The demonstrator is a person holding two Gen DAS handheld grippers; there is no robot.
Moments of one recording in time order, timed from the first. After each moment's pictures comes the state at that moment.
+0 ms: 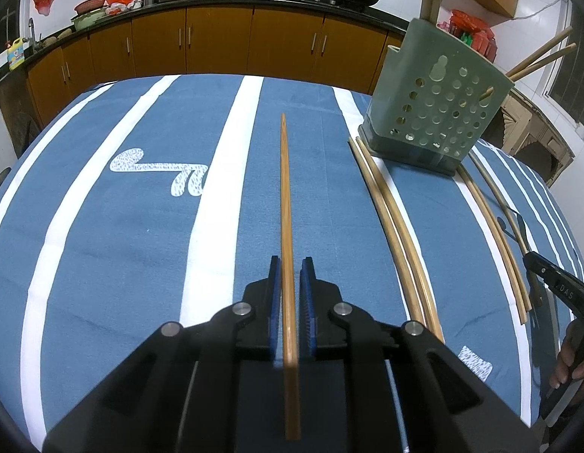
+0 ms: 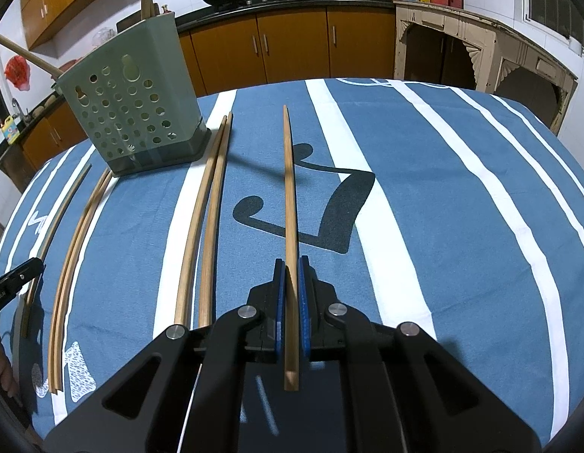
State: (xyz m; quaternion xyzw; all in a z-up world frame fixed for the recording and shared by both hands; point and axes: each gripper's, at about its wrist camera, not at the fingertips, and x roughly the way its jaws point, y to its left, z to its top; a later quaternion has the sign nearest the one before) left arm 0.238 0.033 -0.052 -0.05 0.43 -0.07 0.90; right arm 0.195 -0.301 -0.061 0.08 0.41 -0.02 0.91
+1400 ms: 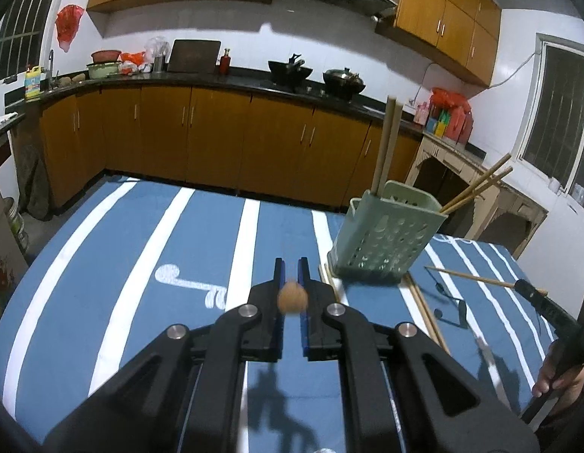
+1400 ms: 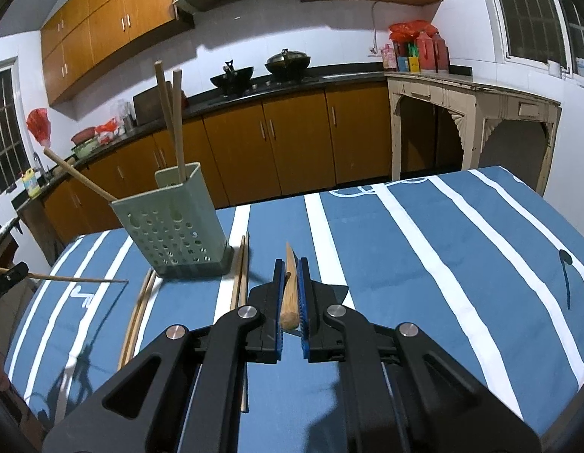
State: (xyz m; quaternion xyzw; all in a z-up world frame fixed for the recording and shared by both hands) left arm 0.199 0.058 0.068 -0.09 0.28 -0.08 0.95; right arm 0.163 -0.326 0.031 0.11 0.27 -0.02 0.96
